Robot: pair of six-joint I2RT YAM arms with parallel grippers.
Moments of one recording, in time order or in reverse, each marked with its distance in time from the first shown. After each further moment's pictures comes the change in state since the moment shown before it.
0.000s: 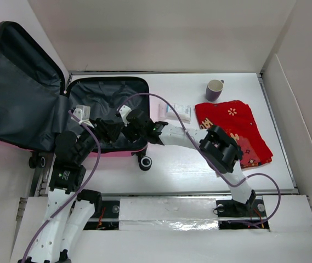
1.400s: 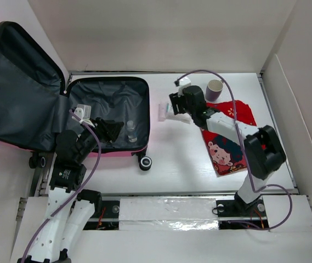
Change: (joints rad) left arm 0.002 0.013 0.000 0.001 0.002 0.000; right arm -0.369 -0.431 -0.376 0.147 0.058 -0.016
